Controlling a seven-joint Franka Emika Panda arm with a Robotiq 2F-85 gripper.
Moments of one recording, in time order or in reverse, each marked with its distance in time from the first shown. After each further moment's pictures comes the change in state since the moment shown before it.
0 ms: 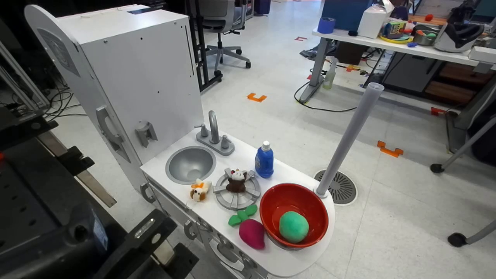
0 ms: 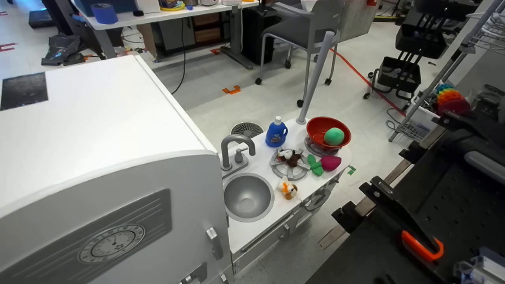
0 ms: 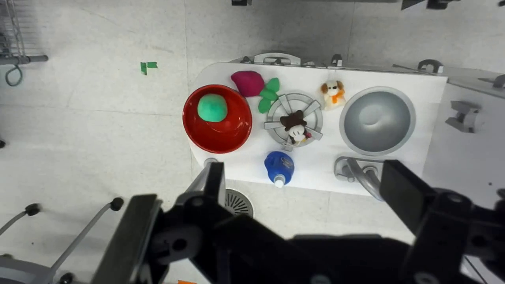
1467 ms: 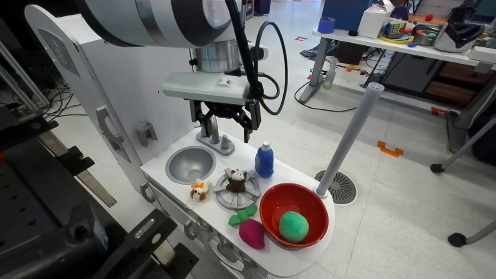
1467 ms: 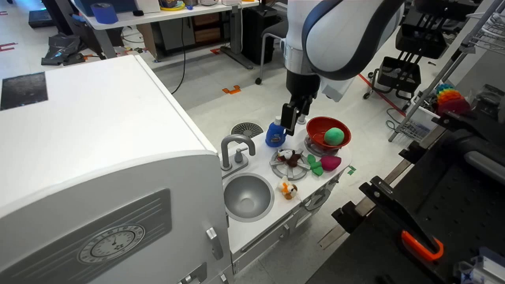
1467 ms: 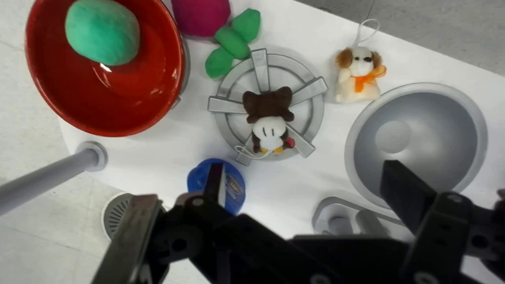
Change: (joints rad) arm 0.016 0.981 -0.007 0.564 -0.040 0.384 -0.199
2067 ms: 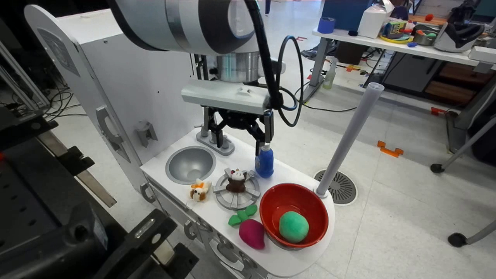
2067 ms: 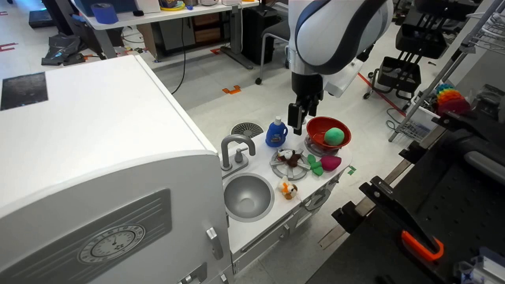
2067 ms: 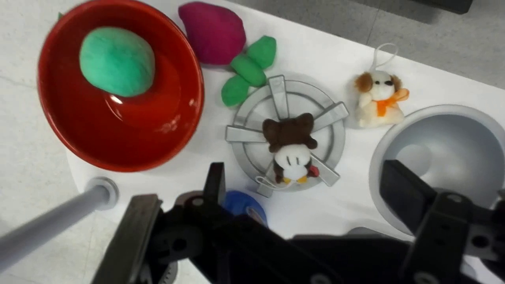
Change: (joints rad) arm -0.022 0.072 -0.023 0.126 0.069 -0.153 -0.049
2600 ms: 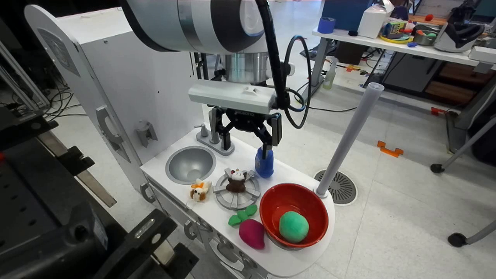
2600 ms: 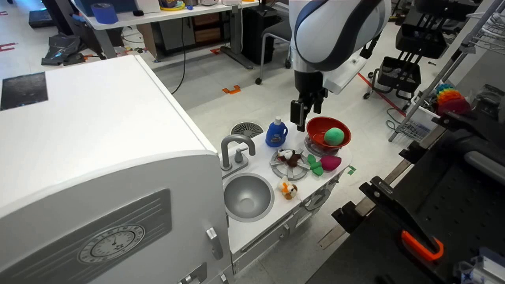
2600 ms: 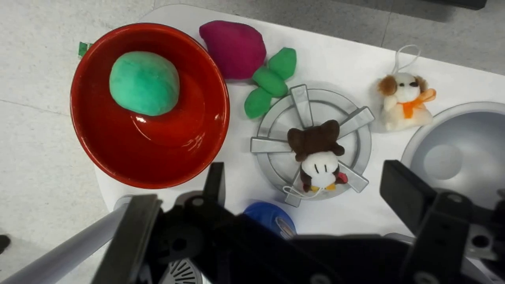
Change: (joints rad) arm 0.010 0.017 -0.029 0.041 0.004 -0.047 0.047
